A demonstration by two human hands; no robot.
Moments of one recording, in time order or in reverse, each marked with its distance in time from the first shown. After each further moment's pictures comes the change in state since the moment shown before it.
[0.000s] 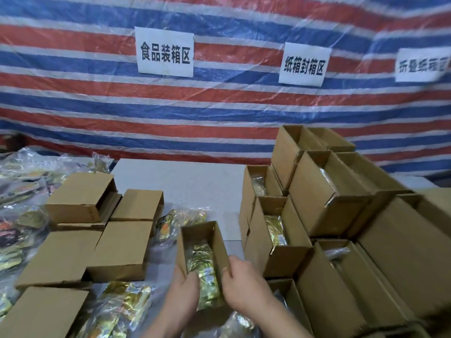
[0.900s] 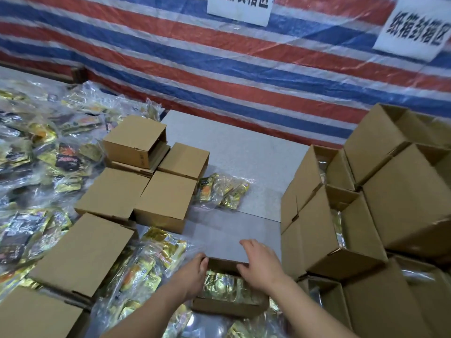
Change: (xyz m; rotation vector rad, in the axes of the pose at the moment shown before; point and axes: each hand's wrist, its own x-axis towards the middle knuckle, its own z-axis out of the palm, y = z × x) left_hand 0.103 -0.160 -0.035 0.498 -0.152 0.064; right_hand 0.092 0.040 0.105 -0.453 -0.247 -0.274
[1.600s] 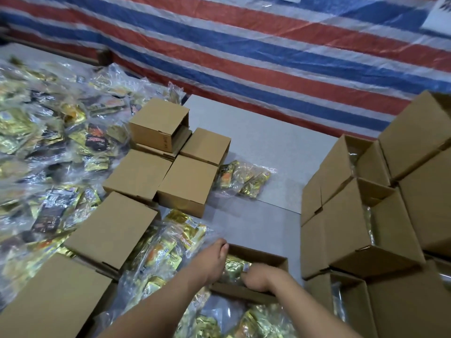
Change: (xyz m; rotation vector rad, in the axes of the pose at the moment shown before) left_hand -0.002 -0.003 0.003 -0.022 0.004 0.024; right_hand 0.008 -0.041 0.038 0.083 -0.609 0.196
